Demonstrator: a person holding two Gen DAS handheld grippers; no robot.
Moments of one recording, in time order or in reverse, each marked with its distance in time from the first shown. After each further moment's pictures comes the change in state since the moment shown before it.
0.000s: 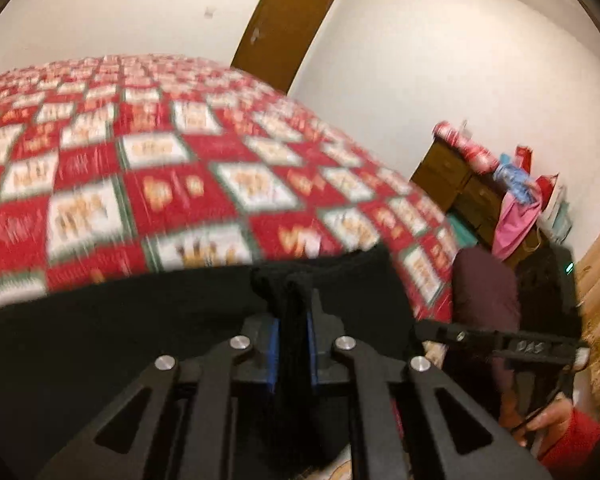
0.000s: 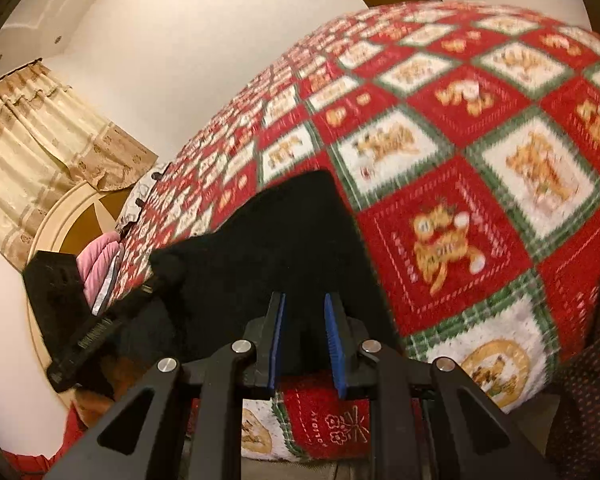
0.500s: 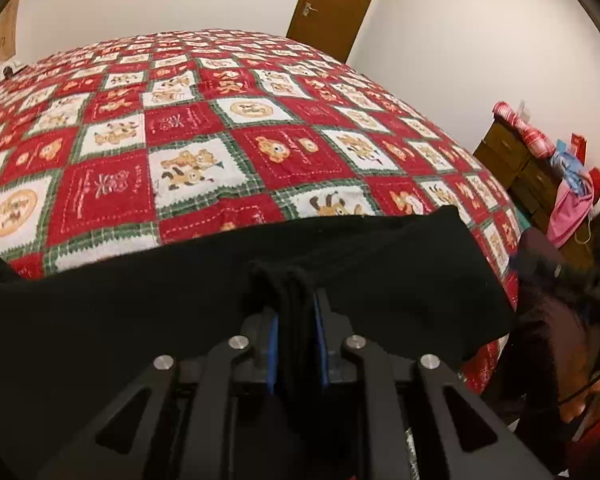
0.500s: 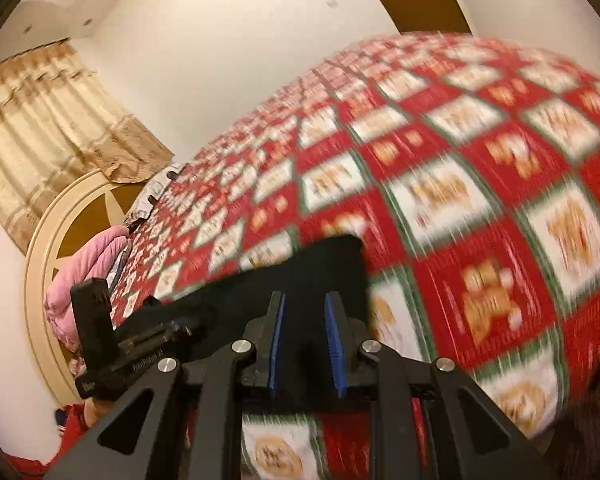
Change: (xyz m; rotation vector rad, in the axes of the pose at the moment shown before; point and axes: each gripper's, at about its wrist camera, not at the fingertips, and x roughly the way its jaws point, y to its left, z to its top) left arm -0.005 0.051 -0.019 -0.031 0.138 0.232; right arm 0.004 0.051 0.019 -0.140 -0.069 0.014
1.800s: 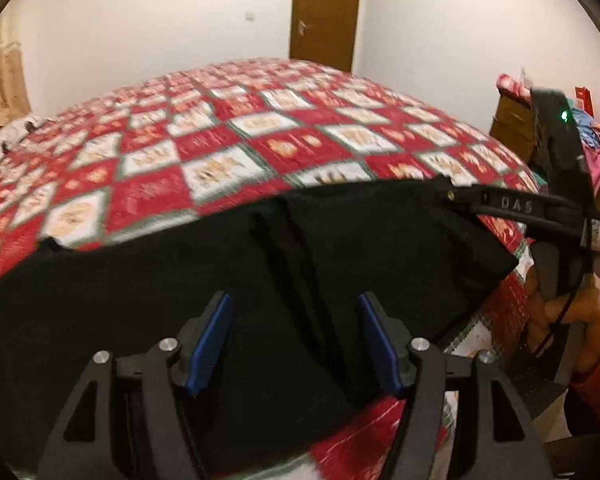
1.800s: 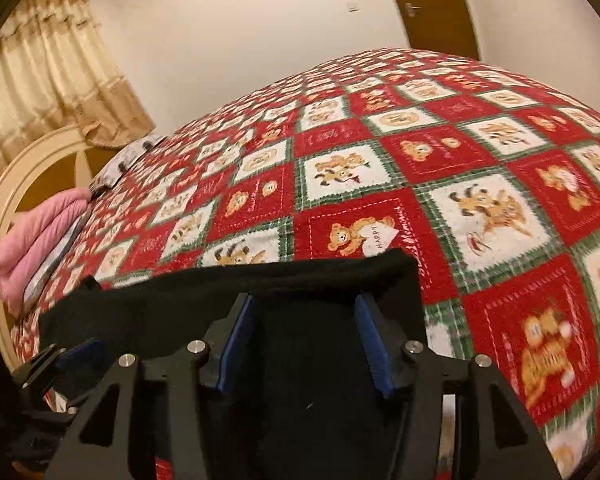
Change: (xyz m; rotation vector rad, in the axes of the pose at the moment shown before) left arm -0.040 -0.014 -0.041 0.135 -0.115 0.171; right arm 0.067 0.022 -0.013 -0.114 -0.010 -0.137
